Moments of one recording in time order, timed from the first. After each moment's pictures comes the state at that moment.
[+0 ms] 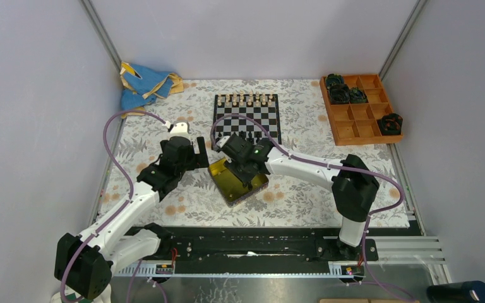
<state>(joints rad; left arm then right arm) -0.46 0.98 0.68 -0.33 -0.31 -0.40 1.01 1.82 1.43 -0.72 0.13 0.10</state>
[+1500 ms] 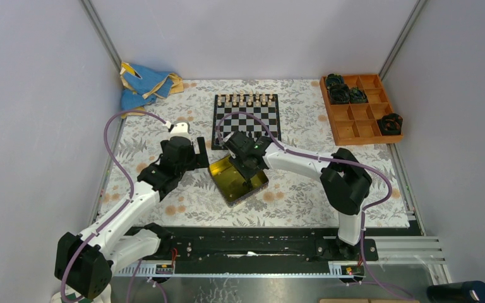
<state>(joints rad) -0.46 0.98 0.68 -0.33 -0.31 -0.40 0.94 1.90 1.41 -0.67 0.12 0.13</state>
